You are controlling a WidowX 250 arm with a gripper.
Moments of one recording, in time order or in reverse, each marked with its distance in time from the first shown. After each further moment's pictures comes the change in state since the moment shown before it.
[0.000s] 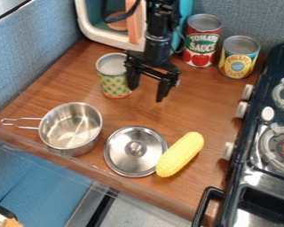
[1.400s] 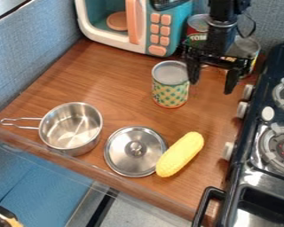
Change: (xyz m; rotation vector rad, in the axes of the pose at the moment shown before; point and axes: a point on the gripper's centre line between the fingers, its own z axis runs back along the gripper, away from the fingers) arm 0.023 -0.107 0.053 -0.123 -0.157 0.012
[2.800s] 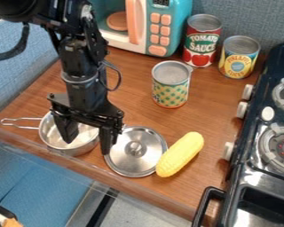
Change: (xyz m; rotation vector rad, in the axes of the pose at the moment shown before) arm -0.185 0.109 0.015 0.038 0.101 0.128
